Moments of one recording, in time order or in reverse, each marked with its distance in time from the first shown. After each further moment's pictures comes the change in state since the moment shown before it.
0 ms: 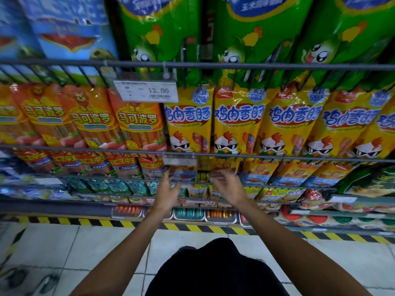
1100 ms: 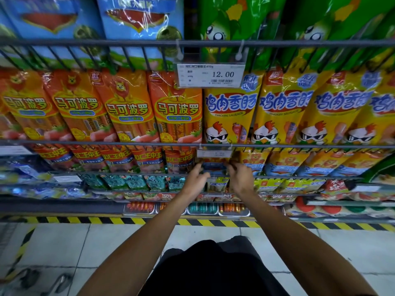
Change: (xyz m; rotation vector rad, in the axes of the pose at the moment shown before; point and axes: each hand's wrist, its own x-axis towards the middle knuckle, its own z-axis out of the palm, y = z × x) left_hand 0.019 0.004 -0.020 0.017 -0.293 -0.060; right_hand 0.035 -0.009 0.080 -0.131 0.329 0.135
